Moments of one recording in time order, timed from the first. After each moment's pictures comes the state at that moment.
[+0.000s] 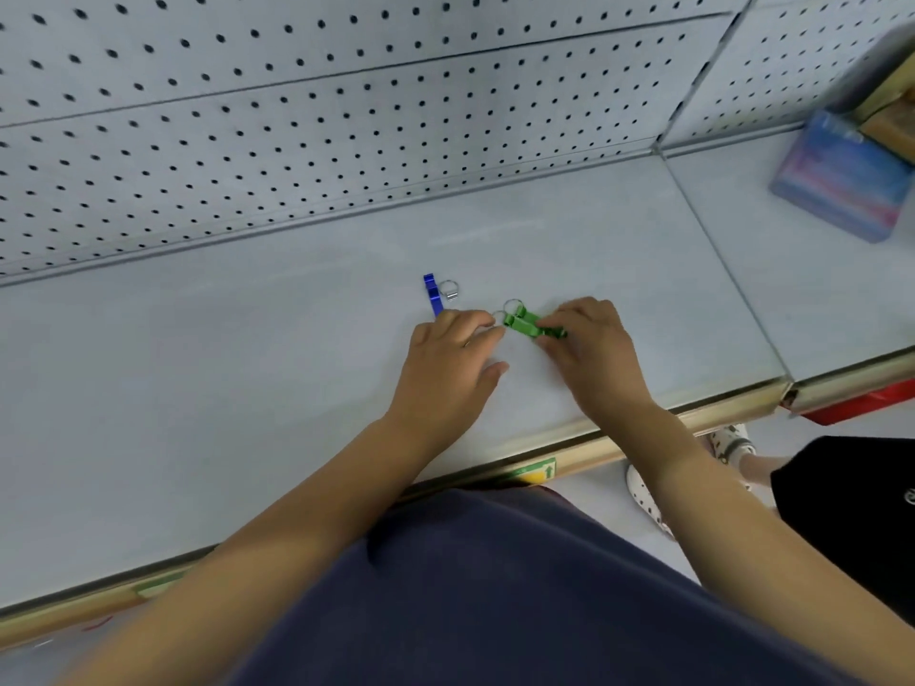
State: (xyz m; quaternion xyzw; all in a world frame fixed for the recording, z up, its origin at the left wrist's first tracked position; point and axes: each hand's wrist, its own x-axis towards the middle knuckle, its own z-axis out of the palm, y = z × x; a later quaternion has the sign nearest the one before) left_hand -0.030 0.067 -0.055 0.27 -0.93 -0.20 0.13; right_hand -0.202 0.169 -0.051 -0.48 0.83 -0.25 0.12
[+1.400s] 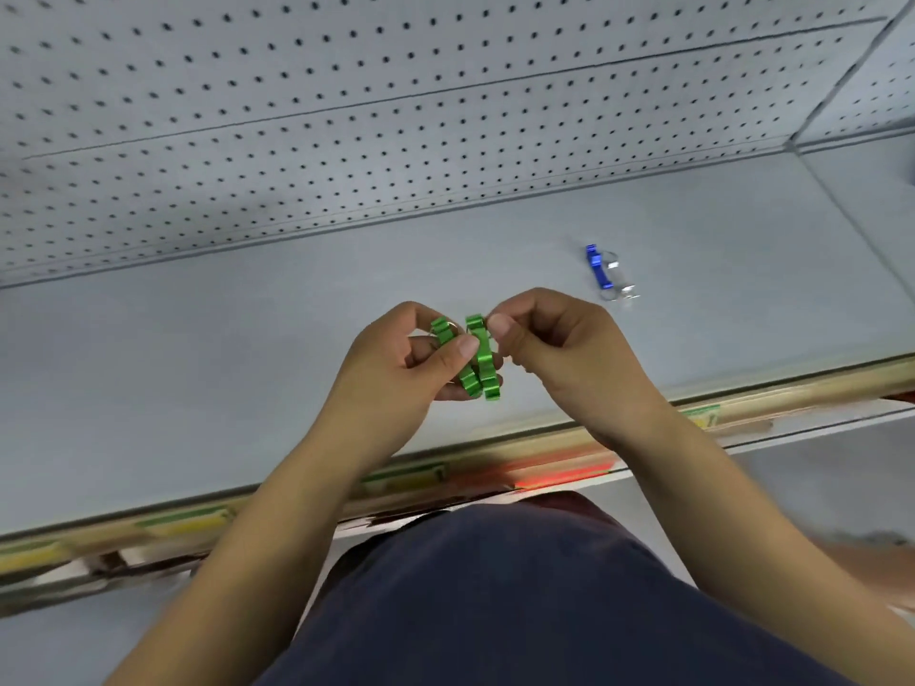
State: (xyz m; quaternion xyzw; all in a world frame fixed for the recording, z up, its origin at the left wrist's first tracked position) left_hand 0.209 0.052 0.092 0.45 -0.62 -0.62 0.18; right_hand 0.046 0.124 0.067 -0.41 0.63 -0.51 0.41
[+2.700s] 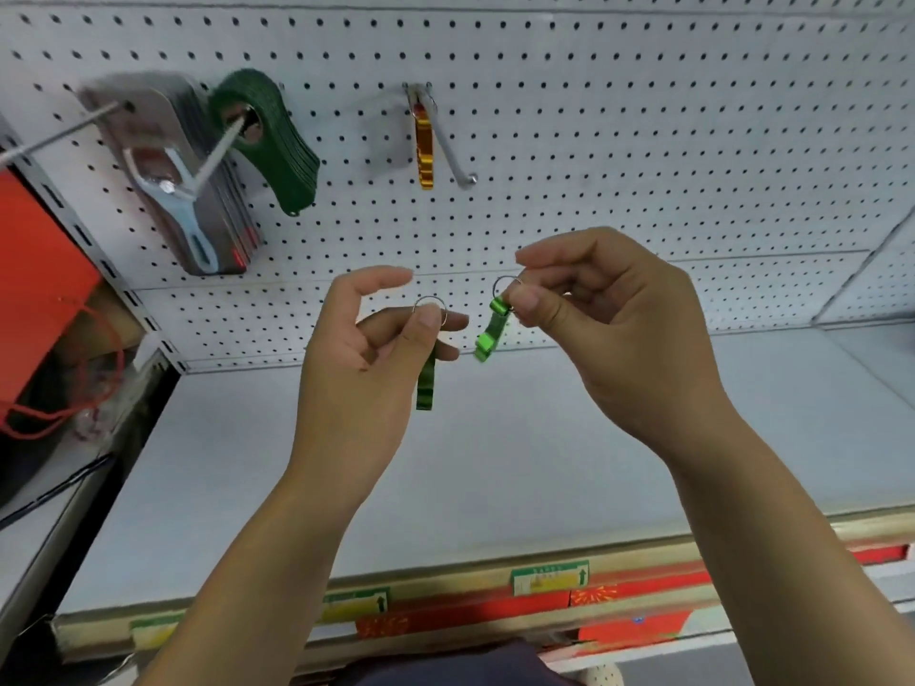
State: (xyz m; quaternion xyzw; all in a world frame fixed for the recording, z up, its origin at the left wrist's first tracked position) left_hand 0.386 -0.004 0.194 0.34 -0.61 -0.52 0.49; right_hand 0.215 0.057 0.221 -0.55 0.53 -0.61 0.22
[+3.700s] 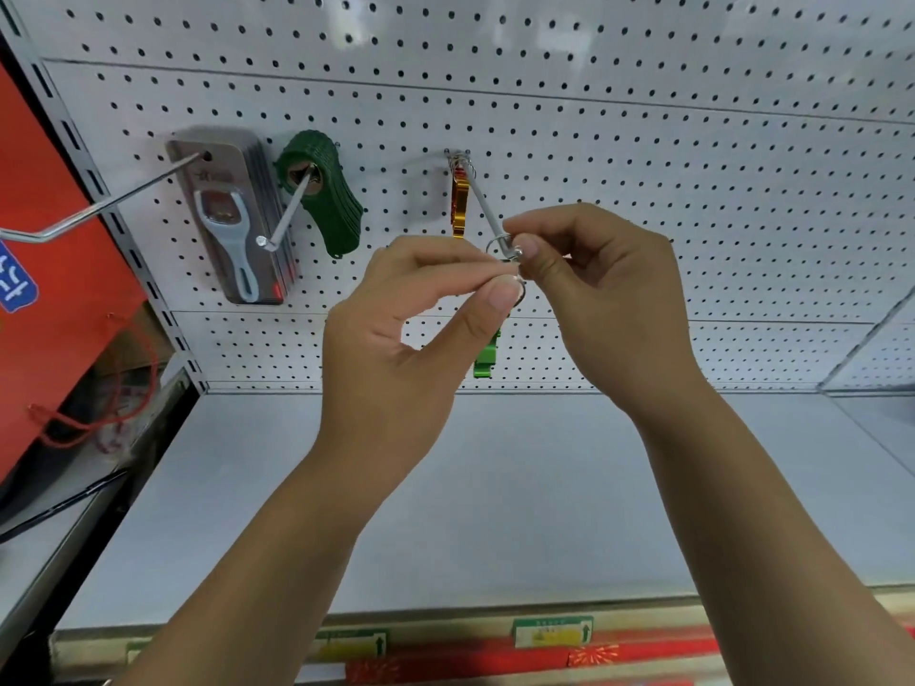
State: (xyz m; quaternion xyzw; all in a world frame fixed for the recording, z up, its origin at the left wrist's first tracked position) left_hand 0.383 -0.013 0.236 0.18 -0.70 -0.35 0.60; right_hand 0.229 0.013 0.263 -0.59 0.54 -0.60 0.09
